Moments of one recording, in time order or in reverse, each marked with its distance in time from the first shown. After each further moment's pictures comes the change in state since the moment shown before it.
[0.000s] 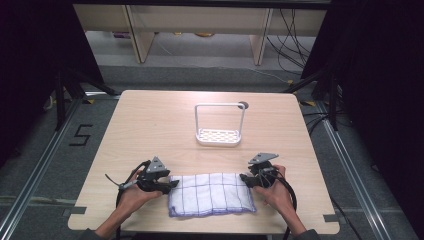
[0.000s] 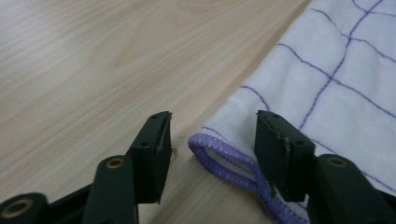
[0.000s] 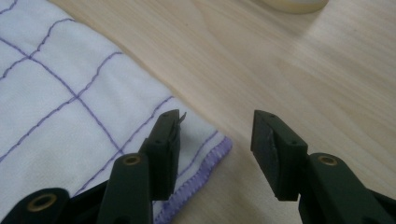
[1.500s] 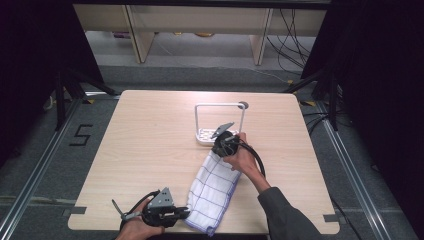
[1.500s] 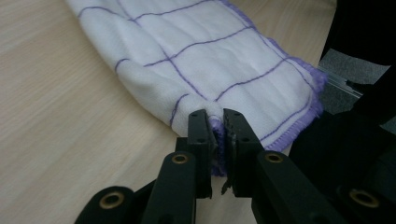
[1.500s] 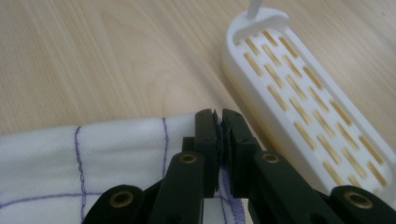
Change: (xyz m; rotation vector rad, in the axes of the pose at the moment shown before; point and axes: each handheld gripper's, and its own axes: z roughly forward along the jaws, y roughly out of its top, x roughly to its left) left arm -0.086 -0.027 -0.021 -0.062 -0.272 0.056; right arm 0.020 0.123 0.066 0.036 0.074 -0.315
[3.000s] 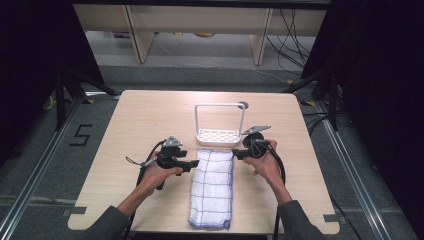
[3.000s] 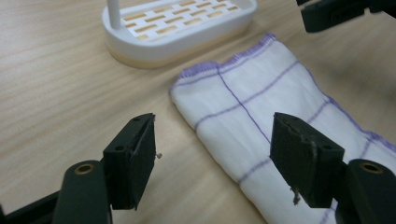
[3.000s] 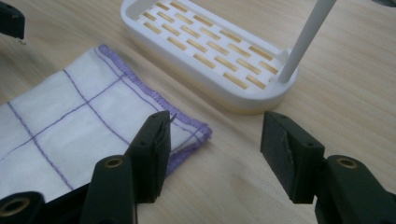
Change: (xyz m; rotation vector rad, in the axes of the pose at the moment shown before) left arm 0.122 0.085 0.043 -0.085 0.202 -0.213; right arm -0.030 -0.065 -0.042 -0.099 -0.104 0.374
